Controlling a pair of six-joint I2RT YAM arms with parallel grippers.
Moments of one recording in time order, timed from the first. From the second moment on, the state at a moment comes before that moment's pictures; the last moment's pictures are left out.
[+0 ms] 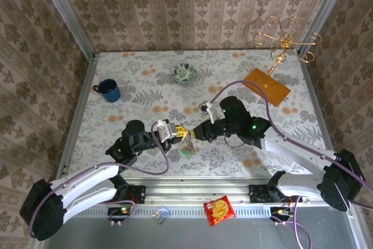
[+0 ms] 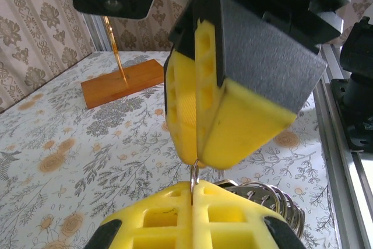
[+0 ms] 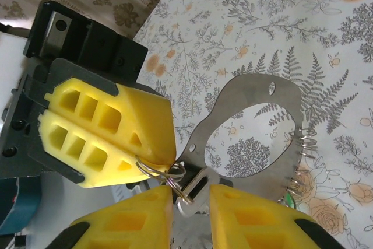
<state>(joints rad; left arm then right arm) -0.78 0.86 0.34 0.36 0.54 0.21 0.72 1.20 0.82 -0.21 -0.54 0.45</state>
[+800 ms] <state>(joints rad) -0.79 0.86 0.34 0.38 0.52 0.21 0.71 1.26 0.82 -0.20 -0.57 0.47</state>
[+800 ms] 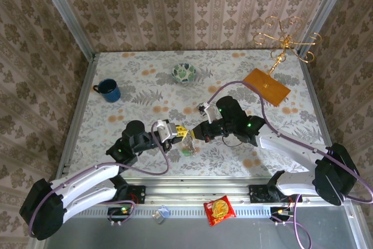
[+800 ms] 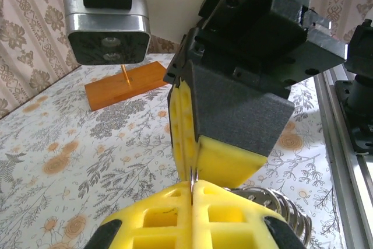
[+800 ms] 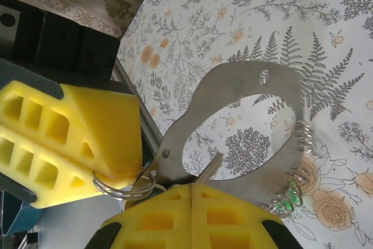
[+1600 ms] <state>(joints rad) -0.79 0.89 0.31 0.50 0.53 0.18 0.68 1.12 0.68 0.00 -0.57 -0.28</state>
